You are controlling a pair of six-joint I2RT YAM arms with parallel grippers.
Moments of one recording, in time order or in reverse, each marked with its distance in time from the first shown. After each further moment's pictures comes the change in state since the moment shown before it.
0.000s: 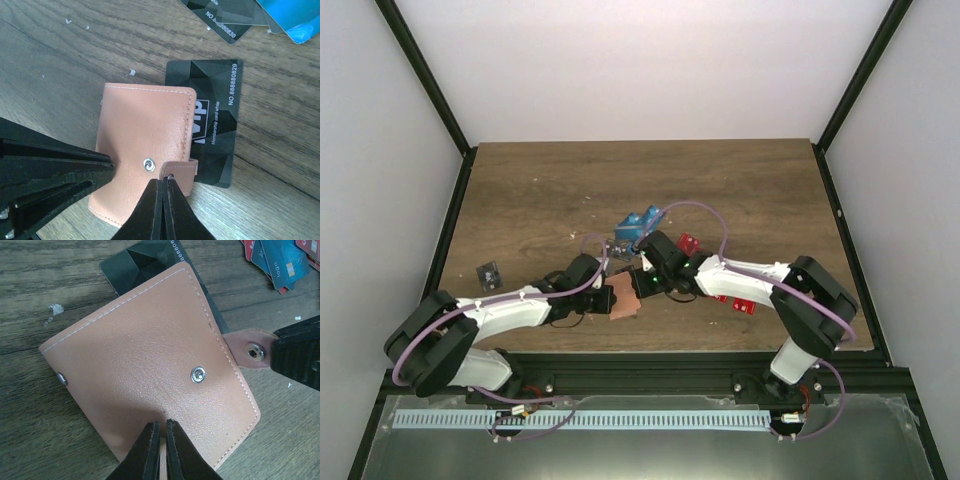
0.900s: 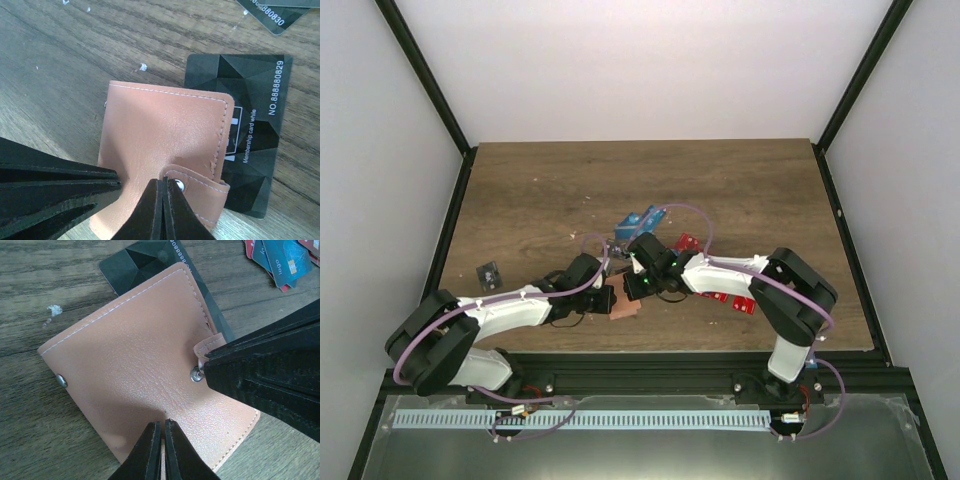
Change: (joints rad) left arm 0.000 0.009 0.003 0.001 0.002 0.011; right arm 0.029 0.116 0.064 0.016 -0.042 -0.005
